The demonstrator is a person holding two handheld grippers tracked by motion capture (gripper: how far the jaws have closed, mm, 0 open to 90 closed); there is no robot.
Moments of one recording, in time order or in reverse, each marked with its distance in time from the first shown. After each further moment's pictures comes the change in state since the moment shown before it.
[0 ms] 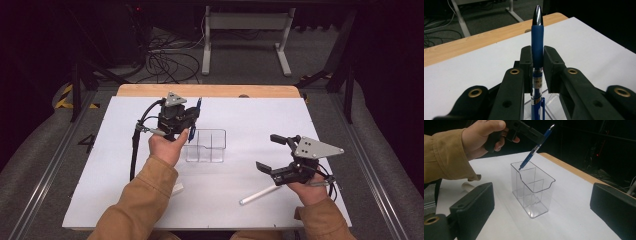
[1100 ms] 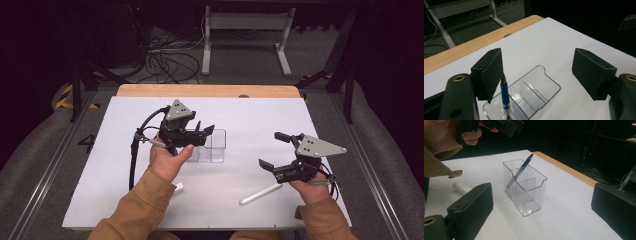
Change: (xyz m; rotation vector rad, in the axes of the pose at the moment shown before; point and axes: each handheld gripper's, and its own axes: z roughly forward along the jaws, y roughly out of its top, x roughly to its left) left arm -0.039 -0.001 -0.036 -0.024 -0.112 0.130; right arm -0.005 0.000 -0.004 0.010 -0.048 -0.009
